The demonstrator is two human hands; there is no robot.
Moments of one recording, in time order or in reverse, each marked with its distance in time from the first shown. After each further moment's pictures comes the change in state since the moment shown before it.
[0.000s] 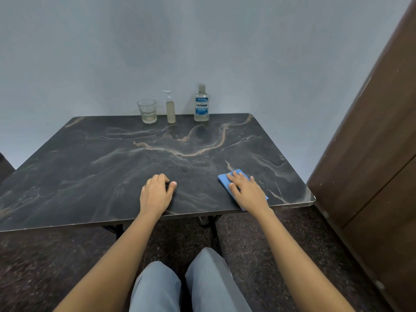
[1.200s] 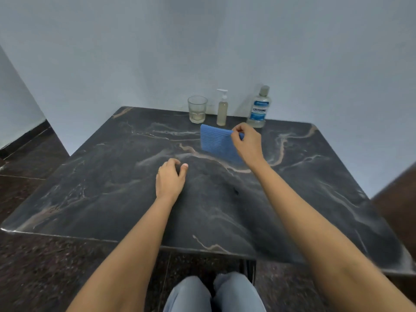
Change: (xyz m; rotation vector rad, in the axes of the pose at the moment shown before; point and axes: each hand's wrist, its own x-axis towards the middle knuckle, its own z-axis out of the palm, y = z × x) left_hand 0.100 -0.084 -0.035 -0.252 0.115 -0.313; right_hand 0.203 -0.172 0.004 0.518 0.268 -0.134
